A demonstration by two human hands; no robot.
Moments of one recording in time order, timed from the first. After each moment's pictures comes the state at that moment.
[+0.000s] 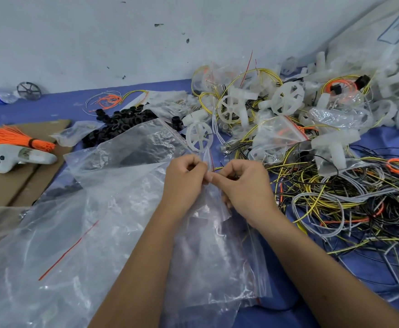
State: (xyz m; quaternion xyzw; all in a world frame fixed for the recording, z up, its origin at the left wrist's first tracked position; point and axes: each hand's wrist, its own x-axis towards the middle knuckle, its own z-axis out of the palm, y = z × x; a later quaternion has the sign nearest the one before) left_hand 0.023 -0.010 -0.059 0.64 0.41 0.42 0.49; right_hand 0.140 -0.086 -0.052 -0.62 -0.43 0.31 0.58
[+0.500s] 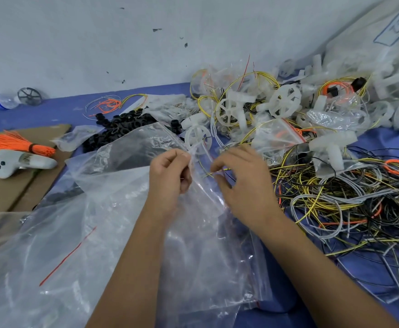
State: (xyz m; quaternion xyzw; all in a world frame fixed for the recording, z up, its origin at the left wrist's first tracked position) left_hand 0.007 -0.004 -0.046 0.55 0.31 0.51 0.58; right_hand 0.152 -0.085 -0.044 -0.59 -0.66 -0.09 0.46
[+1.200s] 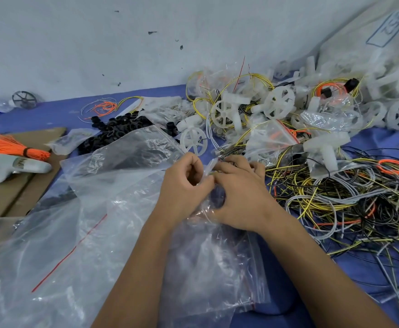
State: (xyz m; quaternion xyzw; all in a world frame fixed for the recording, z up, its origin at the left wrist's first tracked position) left_hand 0.020 -0.013 -0.058 0.74 0.33 0.43 0.39; right_hand 0.157 -0.092 -0.045 -0.70 -0.69 -0.02 0.18
